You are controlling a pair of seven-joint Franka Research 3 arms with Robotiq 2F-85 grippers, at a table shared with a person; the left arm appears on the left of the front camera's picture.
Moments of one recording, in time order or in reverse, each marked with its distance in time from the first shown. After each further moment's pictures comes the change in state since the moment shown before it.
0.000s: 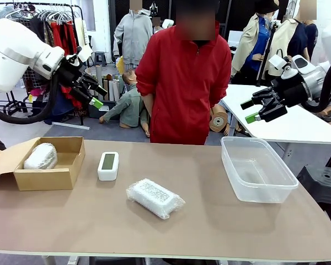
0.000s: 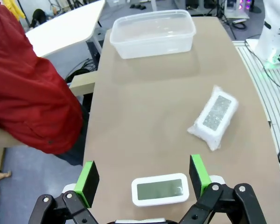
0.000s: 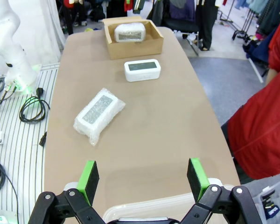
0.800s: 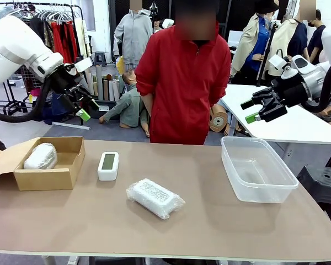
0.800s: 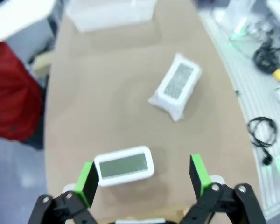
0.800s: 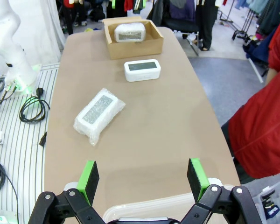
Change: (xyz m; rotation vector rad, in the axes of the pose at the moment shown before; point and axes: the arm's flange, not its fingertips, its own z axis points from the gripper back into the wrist) left arm -0.015 -0.013 -0.001 -0.211 0.115 -0.001; right arm 0.000 0.000 0.000 0.000 0.000 0.000
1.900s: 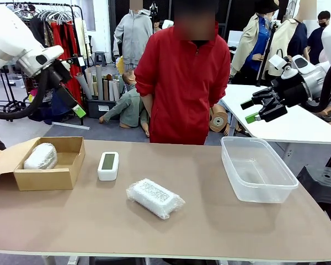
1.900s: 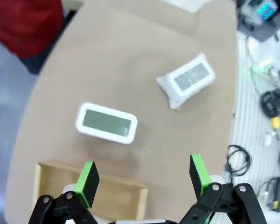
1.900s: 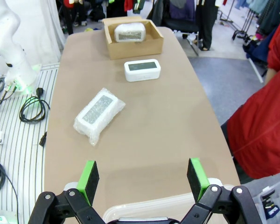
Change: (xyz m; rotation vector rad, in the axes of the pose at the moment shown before) left arm 0.004 -0.028 0.026 0.136 0.144 0.462; right arm 0.000 0.000 0.000 0.000 0.000 0.000
